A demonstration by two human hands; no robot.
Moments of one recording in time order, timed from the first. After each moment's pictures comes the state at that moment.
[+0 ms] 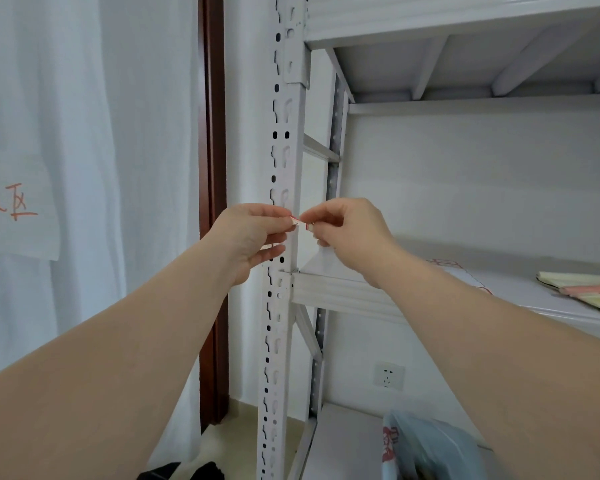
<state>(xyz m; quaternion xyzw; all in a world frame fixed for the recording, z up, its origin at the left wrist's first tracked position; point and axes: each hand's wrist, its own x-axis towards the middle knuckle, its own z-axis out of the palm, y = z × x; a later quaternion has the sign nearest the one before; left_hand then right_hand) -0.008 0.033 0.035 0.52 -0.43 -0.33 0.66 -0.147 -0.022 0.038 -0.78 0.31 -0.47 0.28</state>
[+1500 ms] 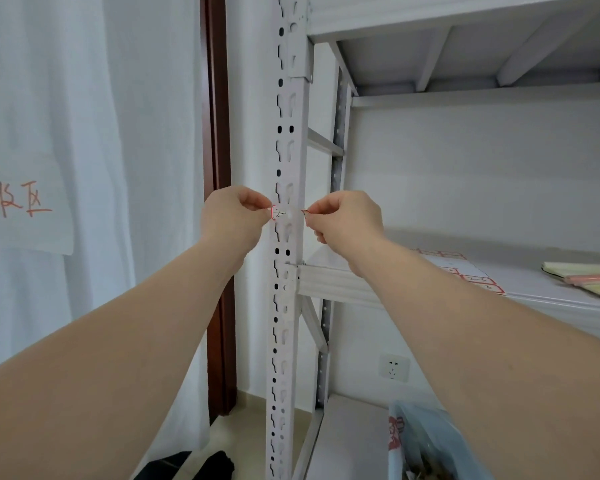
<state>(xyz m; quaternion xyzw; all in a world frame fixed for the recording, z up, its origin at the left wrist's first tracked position) 0.000 0.039 0.034 0.62 -0.46 -0.03 0.63 -0.131 -0.011 0.041 -0.73 0.38 -0.49 0.30</state>
